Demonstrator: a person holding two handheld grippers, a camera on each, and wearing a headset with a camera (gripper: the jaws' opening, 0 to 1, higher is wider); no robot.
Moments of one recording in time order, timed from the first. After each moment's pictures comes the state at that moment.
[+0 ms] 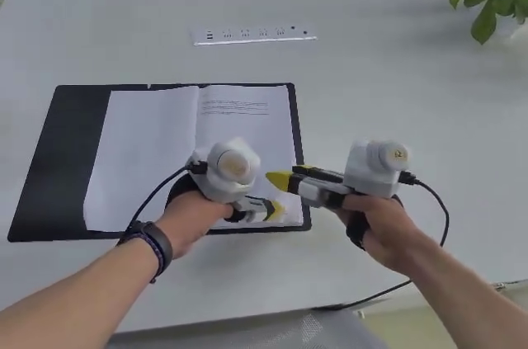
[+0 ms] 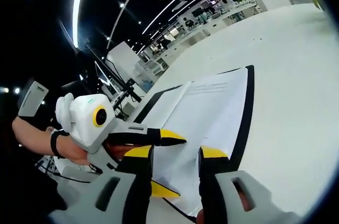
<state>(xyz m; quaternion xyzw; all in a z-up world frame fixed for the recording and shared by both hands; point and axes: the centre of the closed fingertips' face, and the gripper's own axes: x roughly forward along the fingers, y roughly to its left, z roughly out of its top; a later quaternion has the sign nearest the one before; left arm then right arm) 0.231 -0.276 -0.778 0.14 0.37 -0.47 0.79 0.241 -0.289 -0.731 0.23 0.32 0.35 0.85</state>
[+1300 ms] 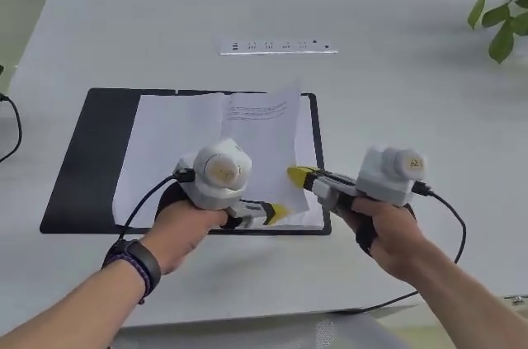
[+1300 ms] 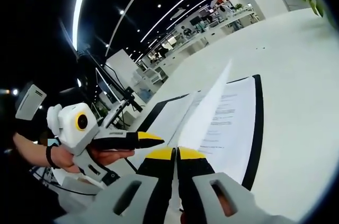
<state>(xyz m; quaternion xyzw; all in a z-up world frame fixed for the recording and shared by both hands) 0.222 -0.225 -0.732 0.11 0.33 -0.45 0.83 0.245 -0.263 -0.710 0.24 0.29 0.33 0.86</state>
